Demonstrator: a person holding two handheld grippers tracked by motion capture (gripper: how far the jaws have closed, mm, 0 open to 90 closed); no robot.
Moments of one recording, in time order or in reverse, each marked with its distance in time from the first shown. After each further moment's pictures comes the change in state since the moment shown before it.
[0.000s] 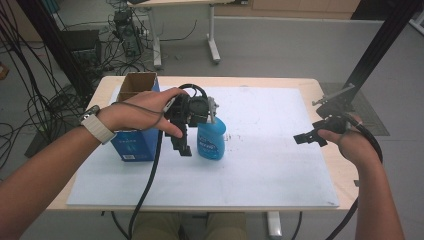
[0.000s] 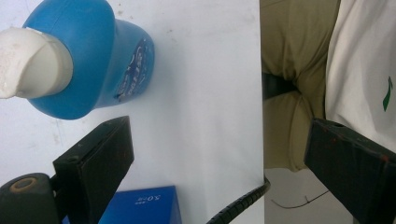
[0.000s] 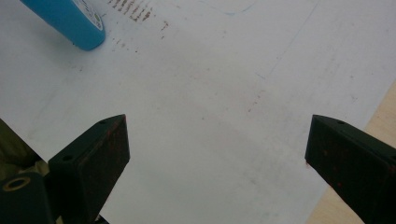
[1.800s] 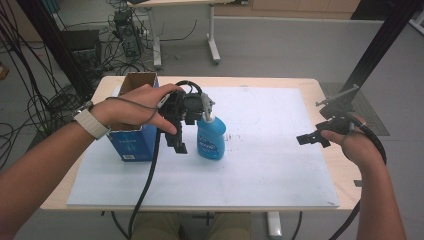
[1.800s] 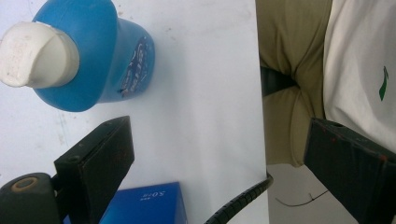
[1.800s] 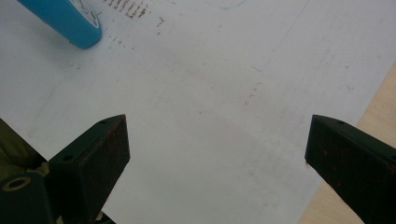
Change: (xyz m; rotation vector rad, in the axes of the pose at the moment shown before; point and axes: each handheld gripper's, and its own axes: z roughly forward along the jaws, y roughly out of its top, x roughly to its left) left arm 0.002 -0.010 -0.007 -0.013 -0.005 0.036; right arm -0.002 -0.005 -0.004 0.003 -0.005 0.026
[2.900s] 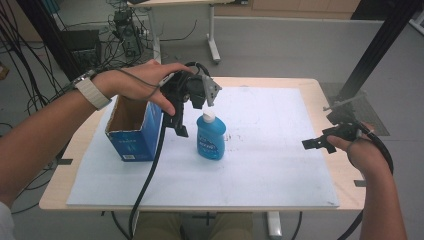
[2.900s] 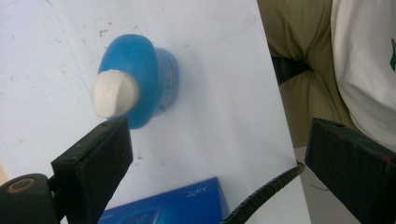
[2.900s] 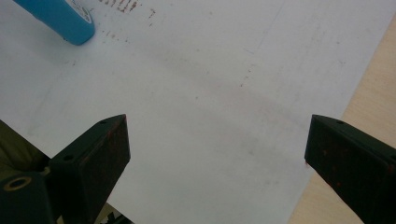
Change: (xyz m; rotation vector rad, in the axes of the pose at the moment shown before) left arm 0.018 0.013 -0.036 -0.004 0.028 0.193; right arm 0.005 -0.022 -0.009 -0.008 -0.024 0.066
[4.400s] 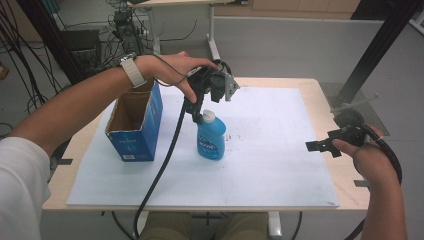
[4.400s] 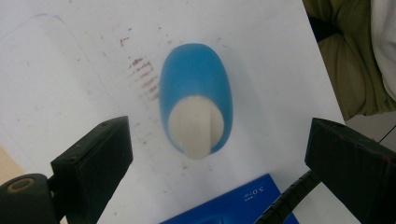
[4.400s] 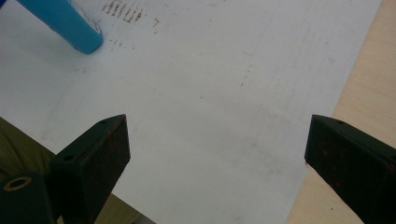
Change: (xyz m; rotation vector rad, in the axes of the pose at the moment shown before) left arm 0.065 0.030 0.033 0.067 -0.027 0.150; right arm 0.018 -0.015 -0.021 -0.045 -0.032 0.025
